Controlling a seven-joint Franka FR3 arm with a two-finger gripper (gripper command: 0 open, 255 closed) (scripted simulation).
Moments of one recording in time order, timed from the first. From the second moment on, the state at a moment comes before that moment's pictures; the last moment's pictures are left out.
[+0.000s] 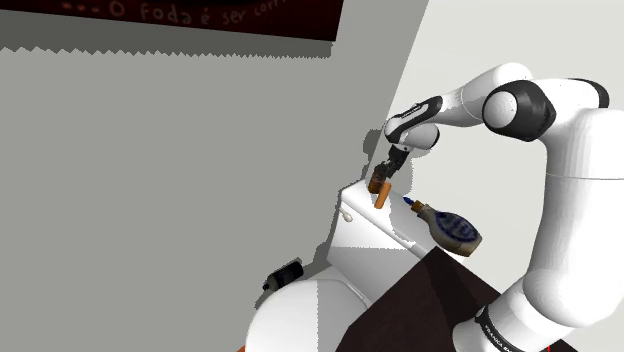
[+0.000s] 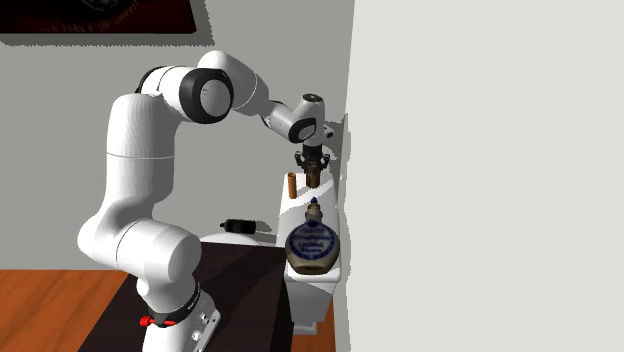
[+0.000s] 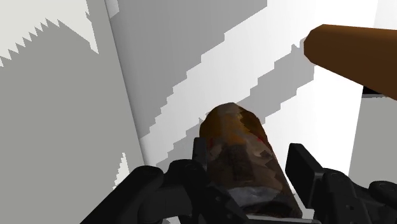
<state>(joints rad) -0.20 0.51 -0.33 -1.89 0.32 2.43 -0.66</state>
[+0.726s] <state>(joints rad) -0.19 0.46 -0.34 -1.88 0.29 2.38 -0.64</state>
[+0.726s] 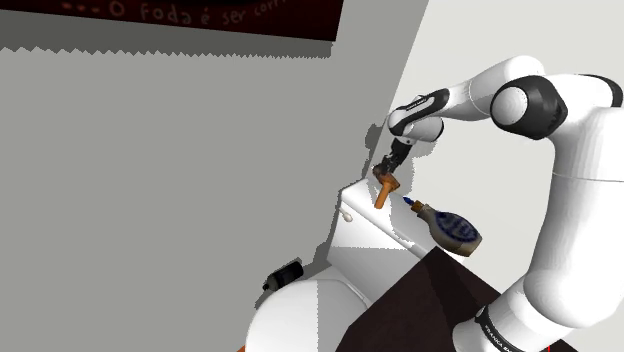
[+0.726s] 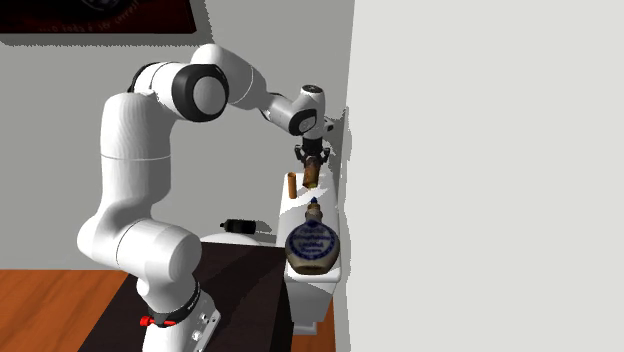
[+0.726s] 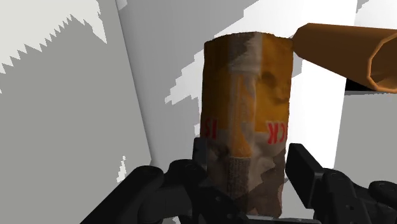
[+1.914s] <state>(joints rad) -0.16 0.33 -0.38 -1.82 0.22 2.19 -0.58</state>
